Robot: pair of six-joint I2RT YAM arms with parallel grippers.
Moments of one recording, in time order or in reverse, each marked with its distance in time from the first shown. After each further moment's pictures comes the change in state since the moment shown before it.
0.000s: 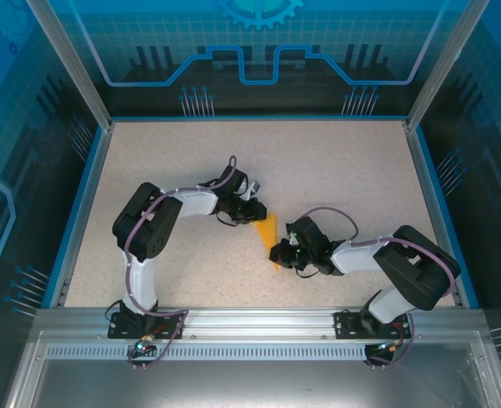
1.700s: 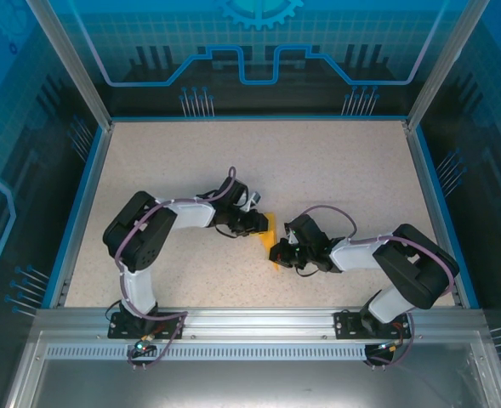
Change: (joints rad) left arm -0.066 -0.105 -0.155 0.065 0.018 -0.090; right arm -0.006 0.010 0.031 -0.045 -0.026 -0.037
